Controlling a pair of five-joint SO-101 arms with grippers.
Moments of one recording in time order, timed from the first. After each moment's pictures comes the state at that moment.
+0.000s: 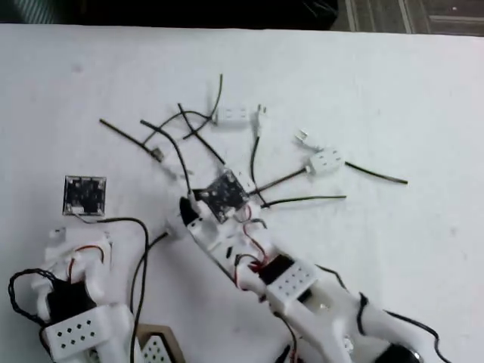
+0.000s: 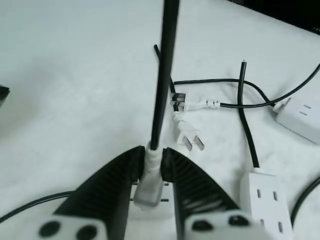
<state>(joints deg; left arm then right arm) -27.9 -87.5 86.0 59.9 -23.7 -45.3 -32.1 76.6 -10.9 1.9</state>
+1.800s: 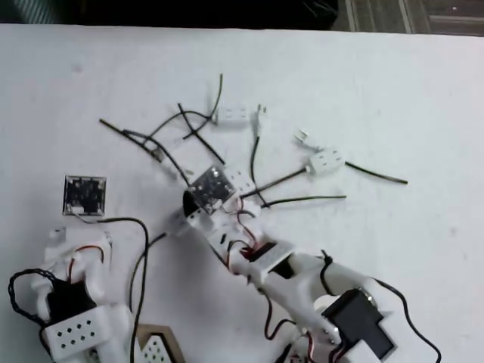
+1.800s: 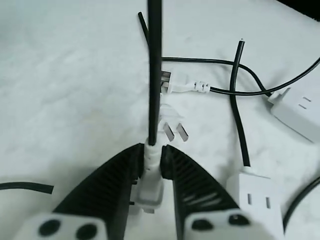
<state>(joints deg) -27.9 -87.5 86.0 59.9 -23.7 -42.5 -8.7 70.2 -25.1 8.9</state>
